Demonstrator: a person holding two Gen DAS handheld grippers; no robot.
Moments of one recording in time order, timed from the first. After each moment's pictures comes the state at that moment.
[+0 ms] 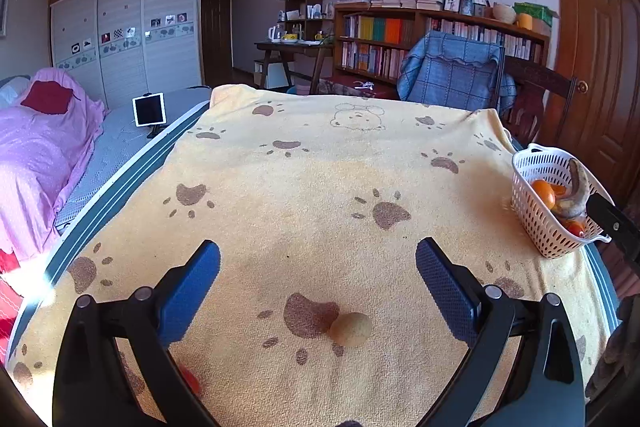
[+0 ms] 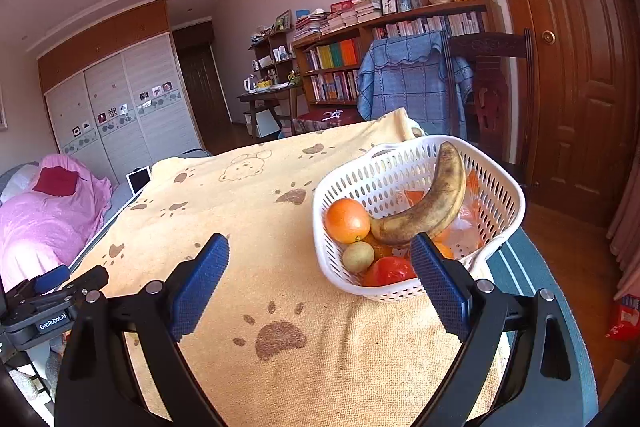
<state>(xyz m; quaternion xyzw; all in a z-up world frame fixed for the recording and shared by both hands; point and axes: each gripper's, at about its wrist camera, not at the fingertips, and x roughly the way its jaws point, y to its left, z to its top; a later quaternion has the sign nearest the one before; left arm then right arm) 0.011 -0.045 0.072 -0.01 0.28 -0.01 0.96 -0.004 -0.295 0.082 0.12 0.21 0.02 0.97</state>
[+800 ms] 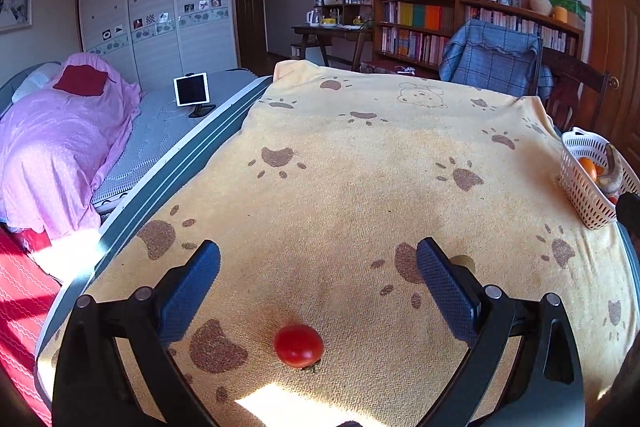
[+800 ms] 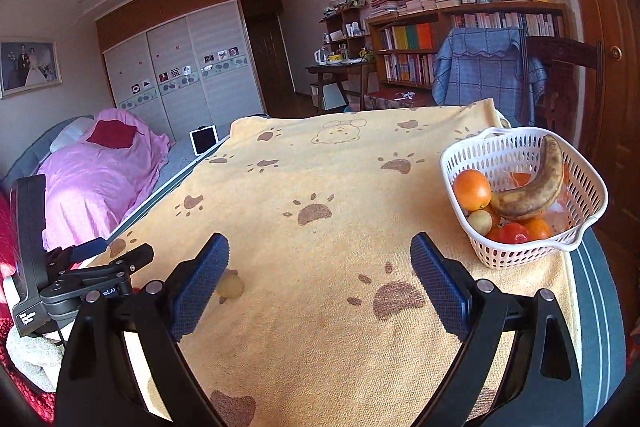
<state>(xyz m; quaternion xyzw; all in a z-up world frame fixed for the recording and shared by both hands) -0.021 0.023 0.060 -0.01 0.31 0.05 0.95 -0.027 -0.214 0.087 0.07 0.24 0.14 0.96</state>
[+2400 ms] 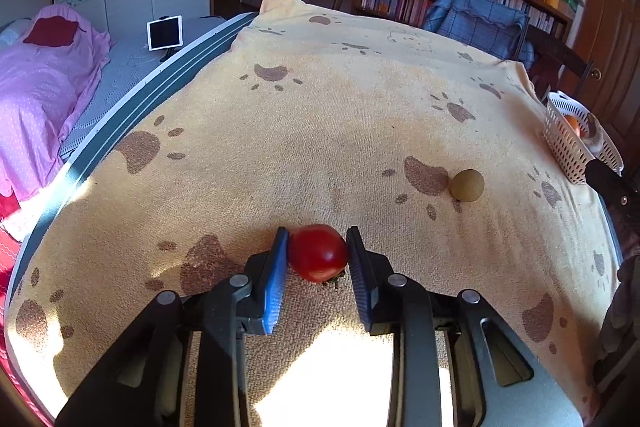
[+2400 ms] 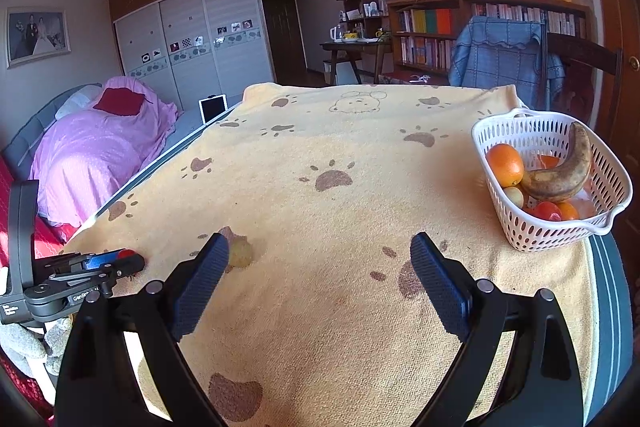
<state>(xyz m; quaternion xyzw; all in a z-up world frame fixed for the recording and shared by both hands) -0.041 0.052 0.020 -0.05 0.39 -0.02 0.92 -0.022 -0.191 0.064 0.03 0.28 0.16 0.95</state>
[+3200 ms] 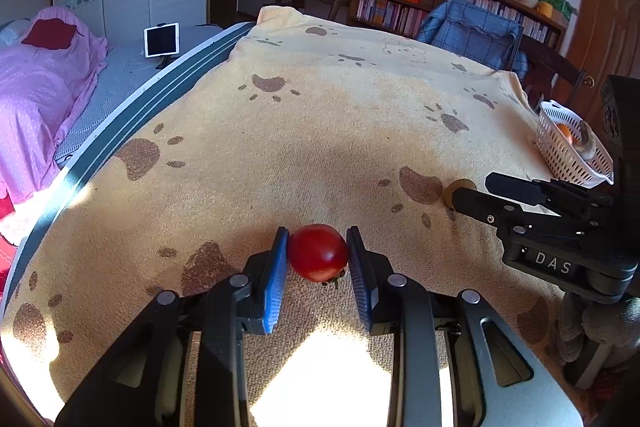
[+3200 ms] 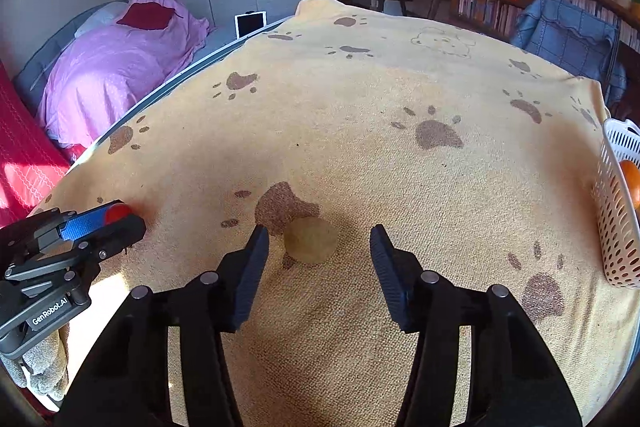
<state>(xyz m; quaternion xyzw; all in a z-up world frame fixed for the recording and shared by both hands) -0.043 0.055 0.023 -0.06 0.37 -0.03 0.93 0.036 -0.095 0.022 -0.06 0.39 0.22 0.89</state>
